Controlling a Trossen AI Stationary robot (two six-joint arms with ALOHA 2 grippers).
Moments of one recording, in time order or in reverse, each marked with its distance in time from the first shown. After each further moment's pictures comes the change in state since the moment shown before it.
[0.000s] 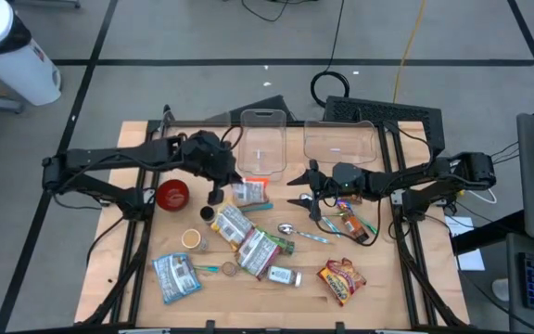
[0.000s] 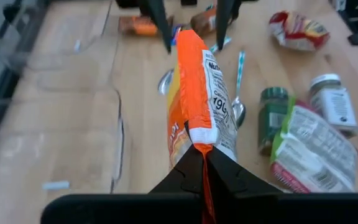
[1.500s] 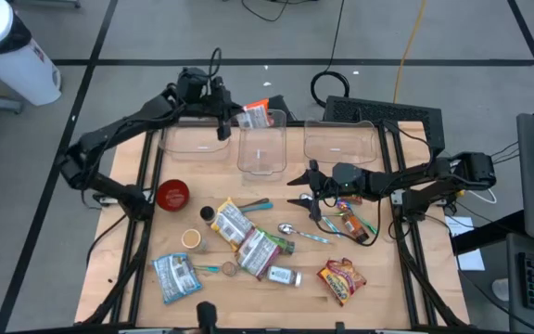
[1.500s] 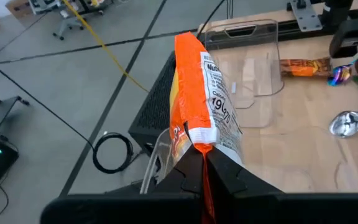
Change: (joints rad) left arm 0.525 0.190 0.177 0.218 0.145 0.307; right arm 0.000 0.000 0.000 0.000 0.000 0.002
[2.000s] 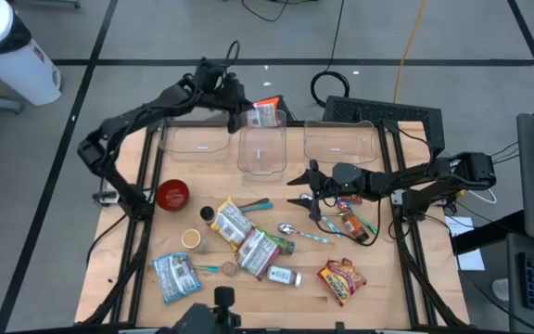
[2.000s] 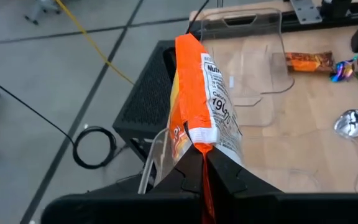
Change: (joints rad) left arm 0.027 0.205 0.189 -0.084 0.069 0.007; right arm 0.000 0.000 0.000 0.000 0.004 0.000
